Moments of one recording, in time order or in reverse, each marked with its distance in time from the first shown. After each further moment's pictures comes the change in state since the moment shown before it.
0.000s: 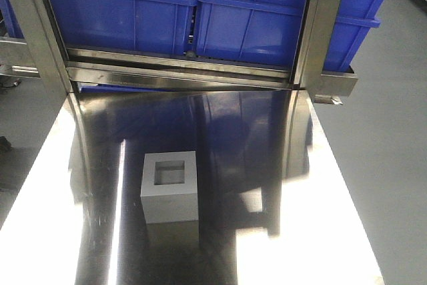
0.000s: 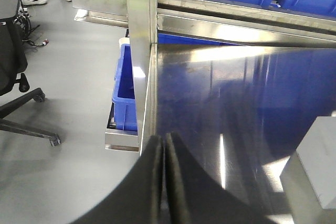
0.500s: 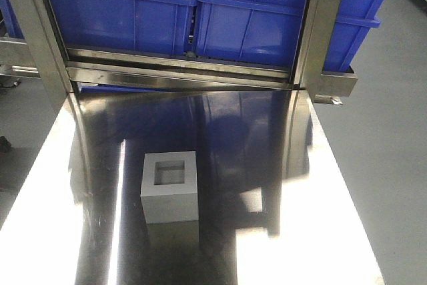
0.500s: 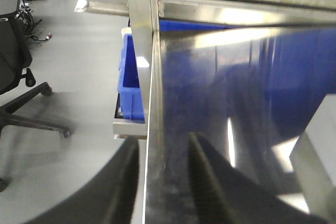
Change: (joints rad) arm 0.000 0.000 0.000 0.000 0.048 0.069
